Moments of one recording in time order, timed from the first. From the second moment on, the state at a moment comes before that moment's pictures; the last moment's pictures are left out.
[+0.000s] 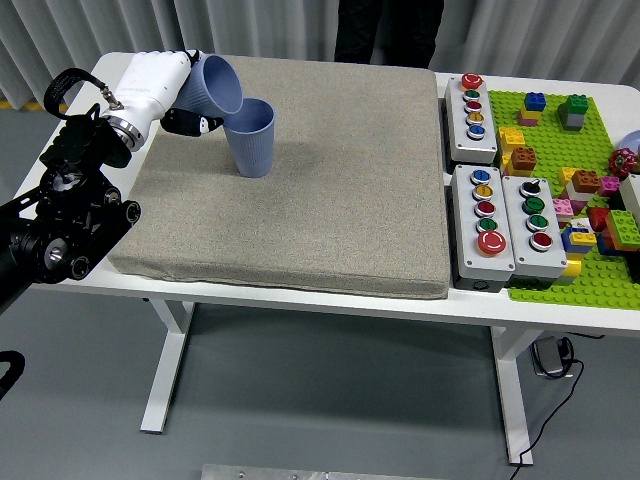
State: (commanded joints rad) left arm -0.80 0.33 -0.89 -0.87 2.08 0.23 0.06; right arm 0.20 -0.09 1.88 0.20 -1.72 -0.07 -0.22
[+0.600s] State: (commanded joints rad) left arm -0.82 0.33 -0.87 -0.86 2.21 0.24 0.08; right arm 0.20 -0.10 1.88 0.20 -1.71 -0.07 -0.22
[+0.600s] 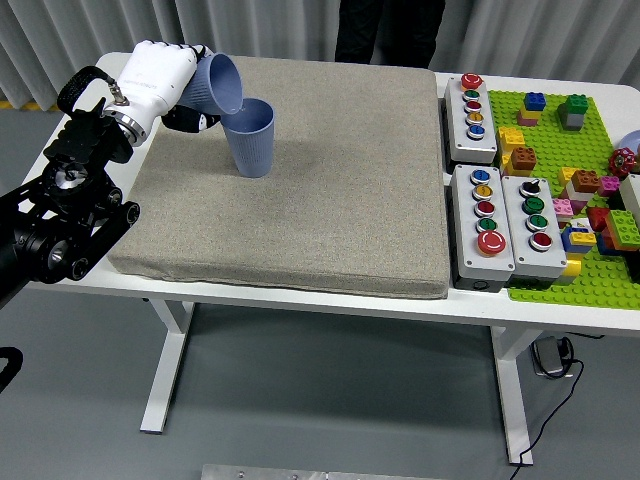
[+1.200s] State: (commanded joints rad) left arm -0.84 0.34 -0.85 -0.87 2.27 0.24 0.12; right arm 0.21 -0.10 1.88 0.19 -1.71 -0.07 -0.22
